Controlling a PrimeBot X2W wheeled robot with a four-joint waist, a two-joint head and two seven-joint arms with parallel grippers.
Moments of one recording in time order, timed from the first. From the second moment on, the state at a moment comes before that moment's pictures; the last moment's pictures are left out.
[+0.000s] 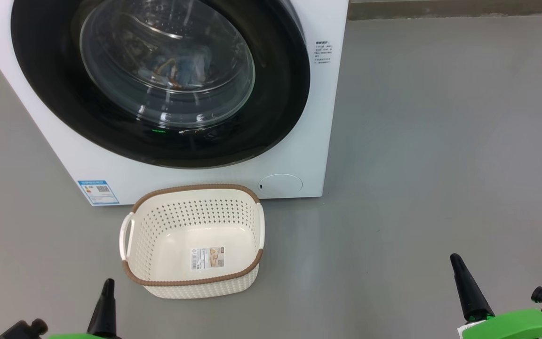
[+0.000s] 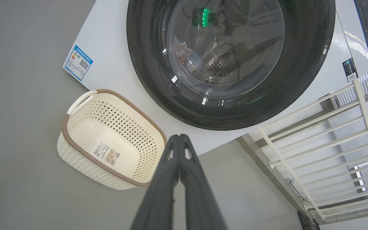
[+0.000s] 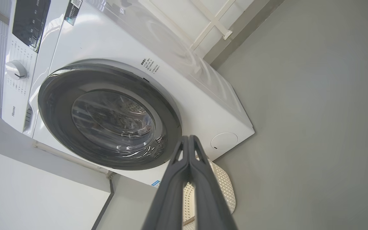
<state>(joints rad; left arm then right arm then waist) 0.01 0.09 -0.09 0.17 -1.02 -0.01 -0.04 0.03 -0.06 -0.07 0.13 0.95 0.14 0.01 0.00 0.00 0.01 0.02</state>
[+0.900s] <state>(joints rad) -0.02 0.08 -0.03 0.22 -1.30 -0.06 0.02 -0.01 -0.06 -0.08 0.19 1.26 0.13 0.04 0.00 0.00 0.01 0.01</state>
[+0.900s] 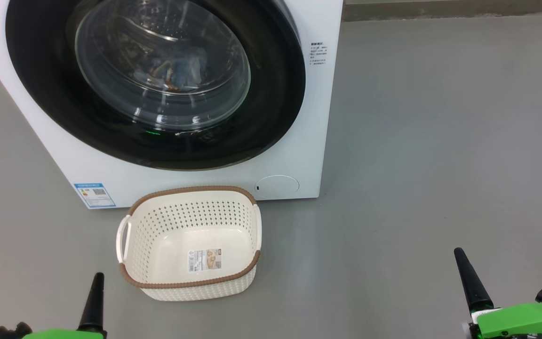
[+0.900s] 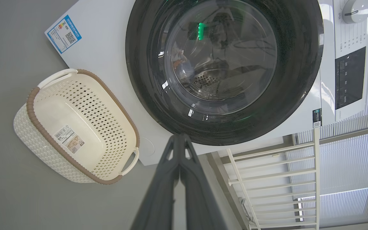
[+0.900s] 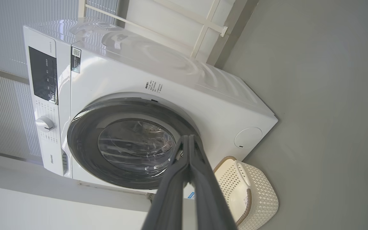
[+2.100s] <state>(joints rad) -0.07 0.05 0.06 0.26 -1.62 -0.12 0.09 -0.07 -0.06 -0.11 0.27 1.62 0.13 0.09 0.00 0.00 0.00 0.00</state>
